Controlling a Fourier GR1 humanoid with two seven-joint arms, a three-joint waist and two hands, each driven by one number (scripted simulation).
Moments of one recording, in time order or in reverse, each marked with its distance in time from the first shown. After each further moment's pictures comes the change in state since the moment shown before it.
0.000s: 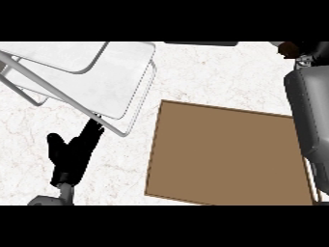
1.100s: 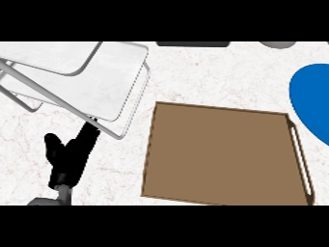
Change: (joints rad) left arm 0.015 -0.007 0.025 0.009 -0.003 0.010 0.012; right arm 0.244 -0.088 -0.490 0.146 0.161 -0.534 -0.109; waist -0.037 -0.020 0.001
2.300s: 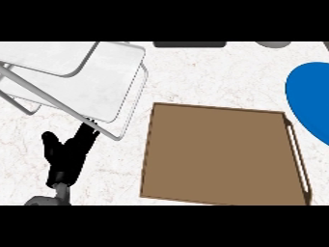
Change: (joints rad) left arm -0.008 -0.002 0.029 0.022 0.000 -0.014 0.000; right arm 0.033 -0.068 -0.137 0.146 -0.977 -0.193 -0.737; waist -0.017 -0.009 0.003
